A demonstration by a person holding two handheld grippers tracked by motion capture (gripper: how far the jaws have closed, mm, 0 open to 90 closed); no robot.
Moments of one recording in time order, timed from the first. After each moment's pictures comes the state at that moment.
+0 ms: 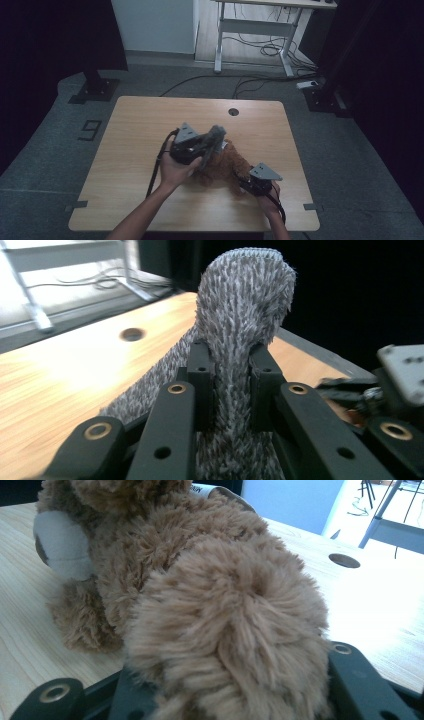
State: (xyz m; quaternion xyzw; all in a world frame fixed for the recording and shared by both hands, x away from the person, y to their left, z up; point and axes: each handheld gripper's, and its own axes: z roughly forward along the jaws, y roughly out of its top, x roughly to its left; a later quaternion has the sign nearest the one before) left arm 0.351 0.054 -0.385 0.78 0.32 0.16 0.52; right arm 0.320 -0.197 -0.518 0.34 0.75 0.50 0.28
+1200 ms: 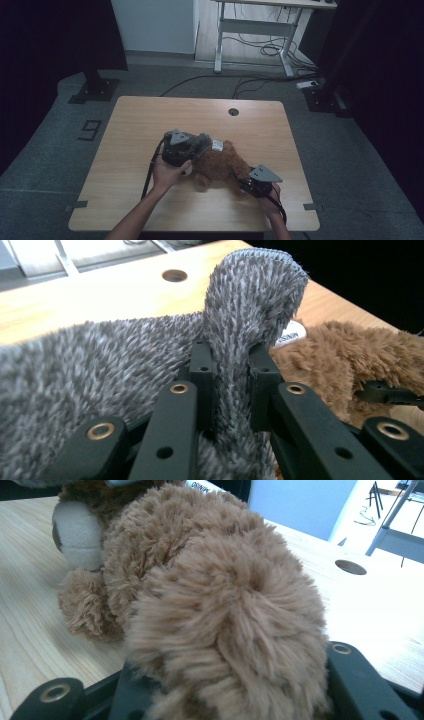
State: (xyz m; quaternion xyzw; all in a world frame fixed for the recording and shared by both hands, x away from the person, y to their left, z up) left arm 0.368 0.103 -0.434 0.78 0.39 0.17 0.46; right arm 0.318 -0.199 -0.521 0.31 0.75 0.51 0.28
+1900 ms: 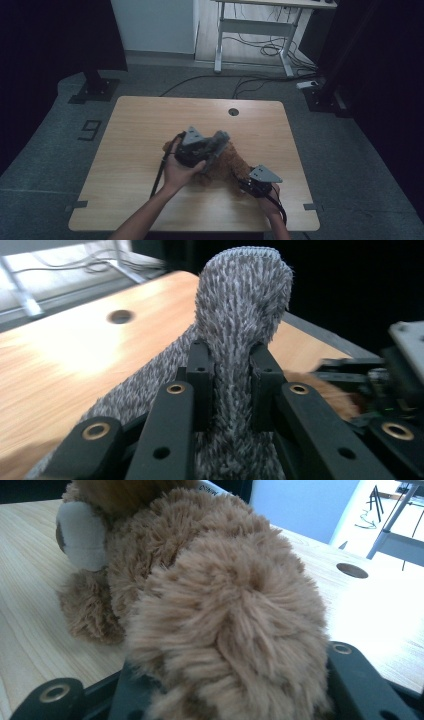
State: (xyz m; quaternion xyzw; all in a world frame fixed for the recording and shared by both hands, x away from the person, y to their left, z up) left arm 0.349 0.041 -0.400 0.80 0.32 0.15 0.49; right arm 0.318 -0.198 -0.522 0.31 0.75 0.51 0.29
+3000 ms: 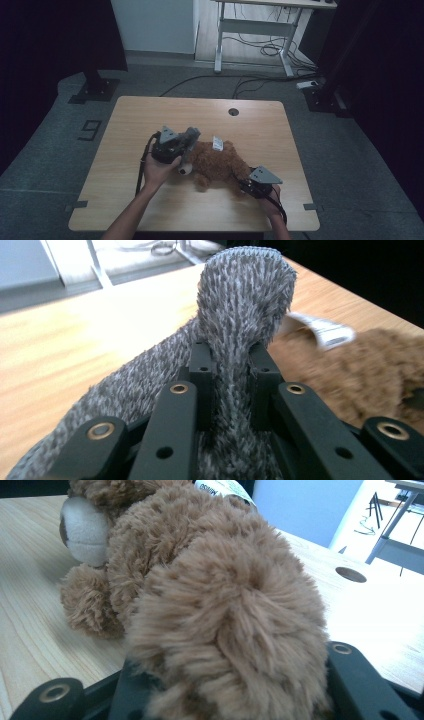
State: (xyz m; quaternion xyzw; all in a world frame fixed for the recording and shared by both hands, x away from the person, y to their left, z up) left arm 0.375 0.135 -0.433 0.76 0.42 0.21 0.45; right arm 0.316 -0.199 -0.523 0.30 0.75 0.51 0.29
